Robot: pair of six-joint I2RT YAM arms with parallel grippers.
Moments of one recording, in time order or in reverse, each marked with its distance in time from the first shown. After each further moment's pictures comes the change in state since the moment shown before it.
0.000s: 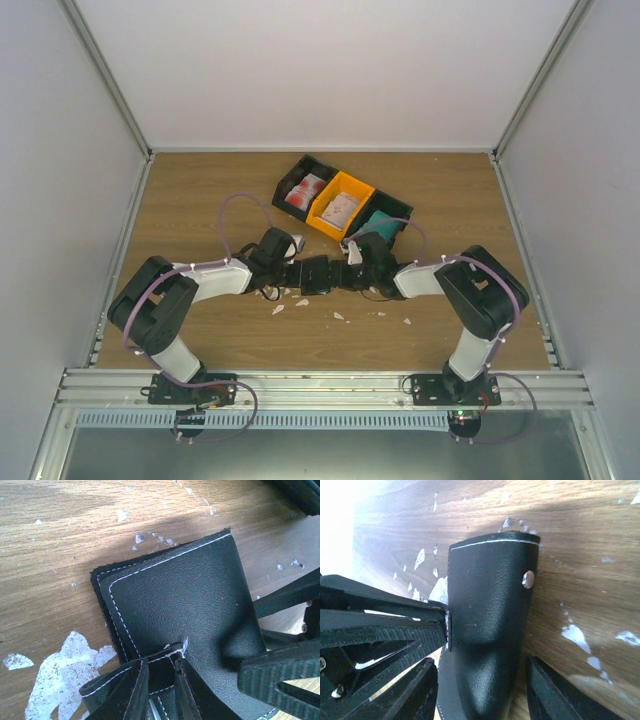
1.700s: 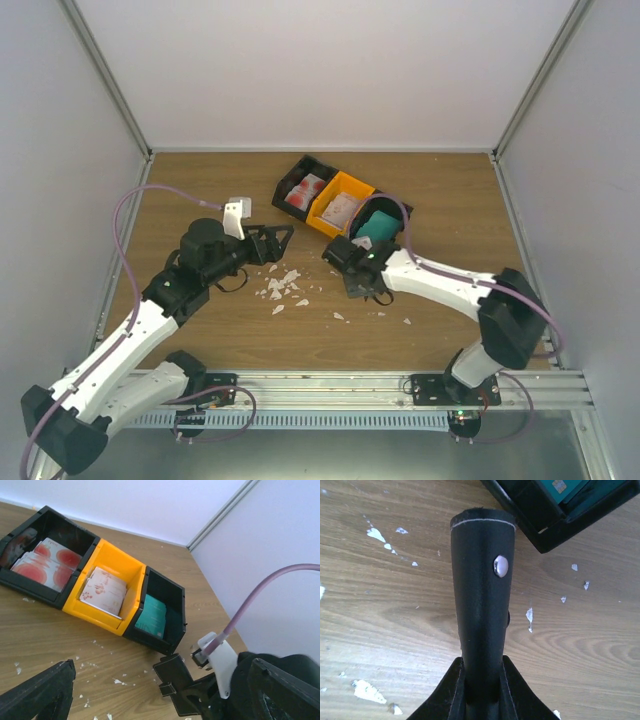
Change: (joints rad) left arm 0.067 -0.750 0.044 -0.158 -0.072 -0.109; right arm 0.269 -0.200 0.406 -1.224 0.857 -0.118
